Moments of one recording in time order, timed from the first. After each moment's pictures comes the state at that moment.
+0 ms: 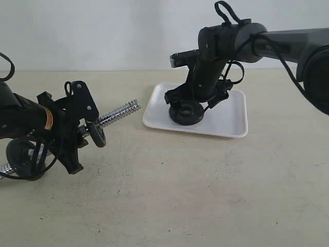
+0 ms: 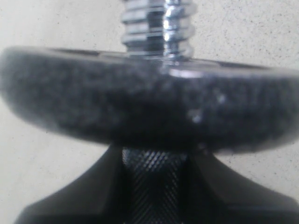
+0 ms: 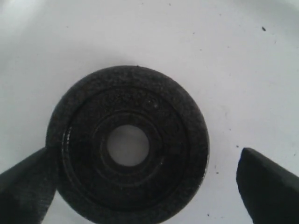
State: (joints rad) left arm -0.33 1.77 -0.82 0.58 0.10 0.18; right arm 0.41 2.38 -1.94 0.02 0.84 0.04
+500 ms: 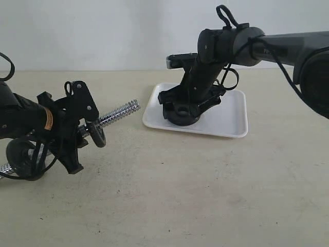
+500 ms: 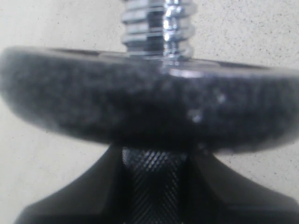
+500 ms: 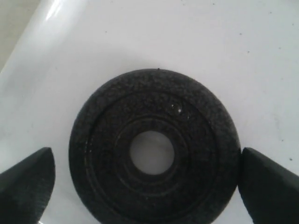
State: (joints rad) left arm -0.33 1.77 -0.82 0.58 0.10 0.18; right arm 0.41 2.40 -1.94 0.17 0.82 -0.03
